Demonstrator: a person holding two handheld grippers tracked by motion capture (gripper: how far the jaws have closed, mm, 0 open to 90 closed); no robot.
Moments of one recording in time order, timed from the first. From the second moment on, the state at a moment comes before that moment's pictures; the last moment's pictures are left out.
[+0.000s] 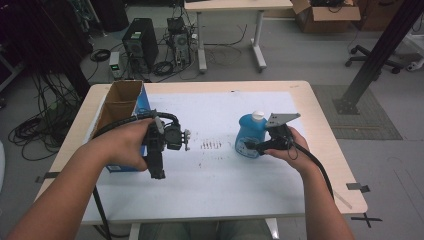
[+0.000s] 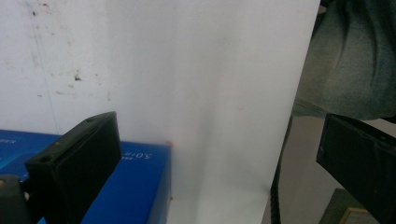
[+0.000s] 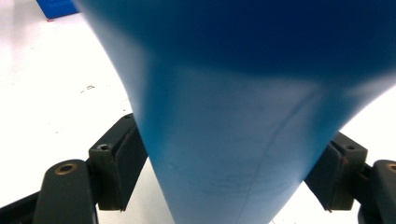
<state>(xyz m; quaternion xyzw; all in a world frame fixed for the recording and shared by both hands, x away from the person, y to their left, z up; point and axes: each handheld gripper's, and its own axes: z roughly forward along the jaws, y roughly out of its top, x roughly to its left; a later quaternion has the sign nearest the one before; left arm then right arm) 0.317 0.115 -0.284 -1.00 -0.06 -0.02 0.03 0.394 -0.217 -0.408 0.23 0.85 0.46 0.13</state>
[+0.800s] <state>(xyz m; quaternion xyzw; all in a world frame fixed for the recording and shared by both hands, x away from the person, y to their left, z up) 0.316 0.115 -0.283 -1.00 -0.06 -0.02 0.04 0.394 -0.215 -0.413 0.22 0.85 0.47 0.13</state>
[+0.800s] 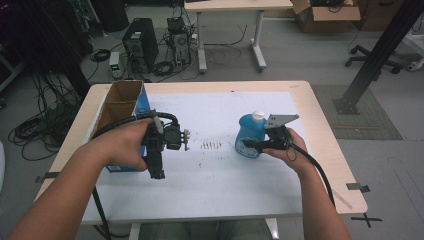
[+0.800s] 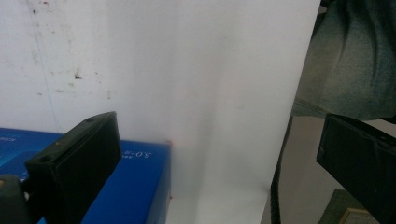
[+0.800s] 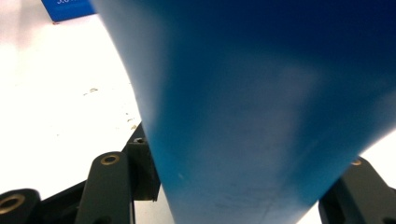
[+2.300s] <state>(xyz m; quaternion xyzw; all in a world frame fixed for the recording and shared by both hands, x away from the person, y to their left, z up) 0.322 0.106 -0.259 -1.00 -0.05 -0.03 0.02 0.349 -0.225 -0.322 0.11 0.87 0.47 0.11</state>
